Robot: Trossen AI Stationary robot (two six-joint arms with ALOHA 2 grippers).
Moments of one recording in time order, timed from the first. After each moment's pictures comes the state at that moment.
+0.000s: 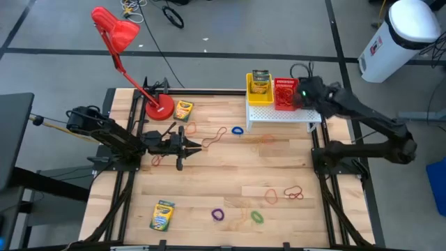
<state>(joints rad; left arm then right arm) -0.02 1.40 0.12 1.29 -0.09 -0.06 -0.63 1.04 1.05 -1.05 0.77 0.39</state>
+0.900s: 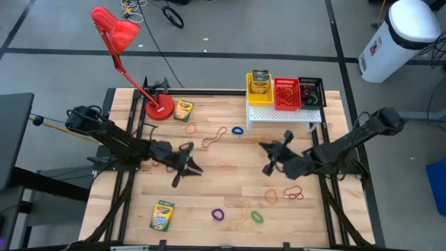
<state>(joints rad) -0.18 1.40 0.25 0.92 0.10 -0.10 0.45 1.17 0.72 -0.18 0.99 0.33</state>
